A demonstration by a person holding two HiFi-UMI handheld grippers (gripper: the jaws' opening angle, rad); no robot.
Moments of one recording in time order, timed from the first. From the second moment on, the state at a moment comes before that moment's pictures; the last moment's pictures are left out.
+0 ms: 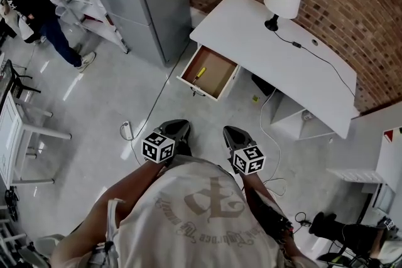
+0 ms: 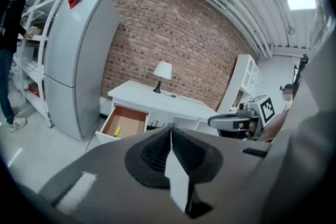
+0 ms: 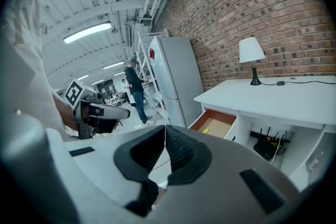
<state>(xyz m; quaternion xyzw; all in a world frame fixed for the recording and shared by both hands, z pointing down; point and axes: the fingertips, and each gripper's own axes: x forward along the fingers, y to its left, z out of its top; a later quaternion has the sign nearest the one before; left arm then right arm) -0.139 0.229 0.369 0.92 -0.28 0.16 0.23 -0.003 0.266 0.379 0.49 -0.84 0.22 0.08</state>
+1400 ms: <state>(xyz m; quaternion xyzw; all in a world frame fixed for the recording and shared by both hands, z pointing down) -0.107 0.144 0.388 0.93 -0.23 0.15 0.26 0.021 0.200 0.394 0.53 -0.81 0.25 0.10</state>
